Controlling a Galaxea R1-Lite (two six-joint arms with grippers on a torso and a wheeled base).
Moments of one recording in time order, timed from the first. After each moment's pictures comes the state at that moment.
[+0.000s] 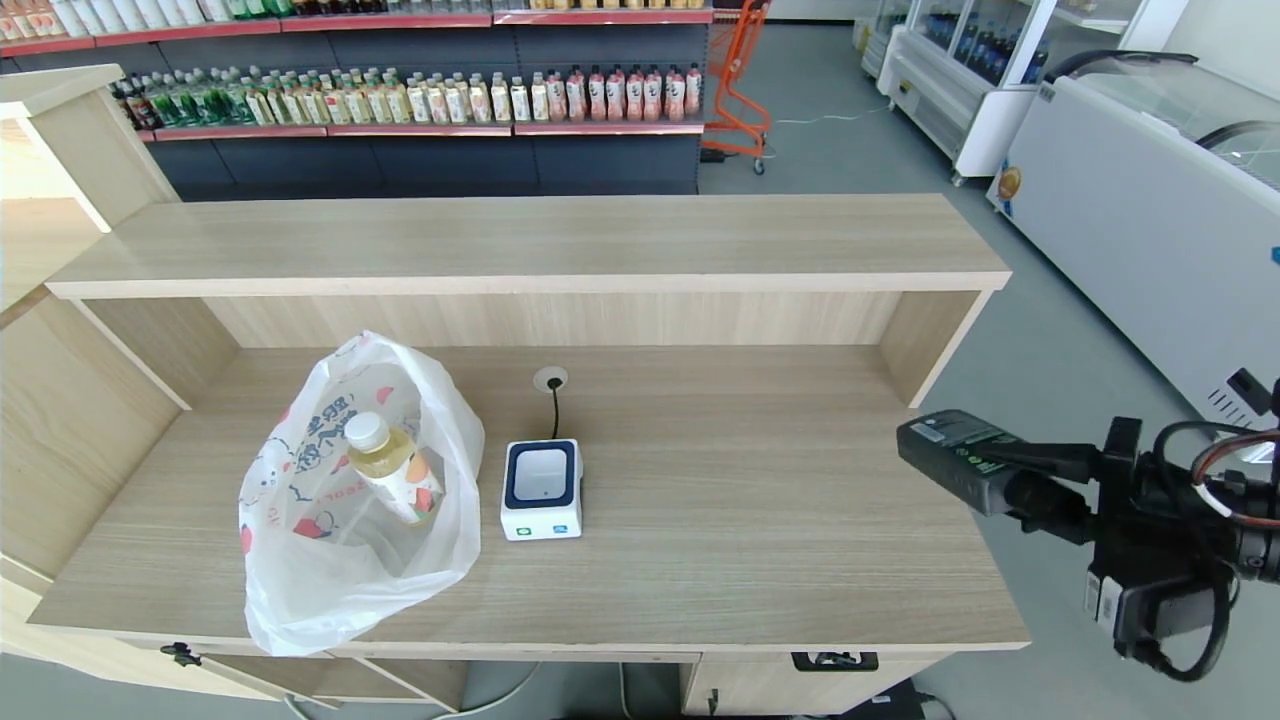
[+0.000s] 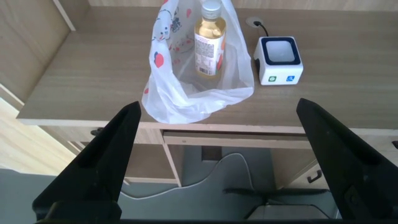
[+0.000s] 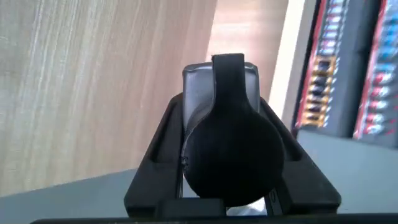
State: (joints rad) left arm 0.00 0.00 0.00 0.00 0.01 0.00; right arm -0.05 1.48 -0.49 -0.61 0.77 -2.03
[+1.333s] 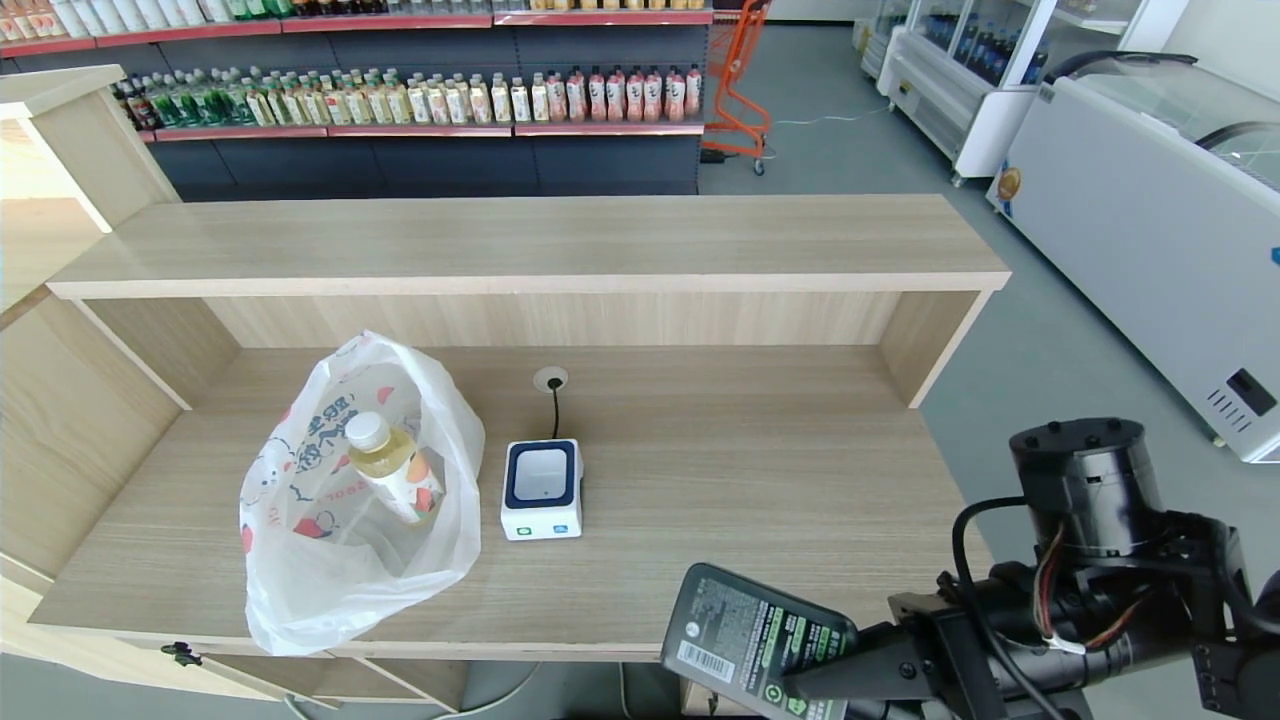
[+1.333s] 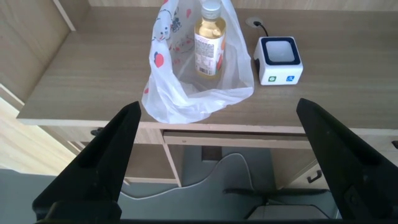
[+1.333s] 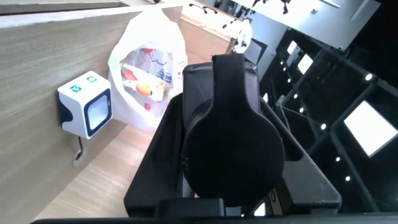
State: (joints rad) left arm 0.00 0.00 0.00 0.00 0.01 0.00; right arm 0.53 1.61 -0.51 -0.54 0.97 -2.76
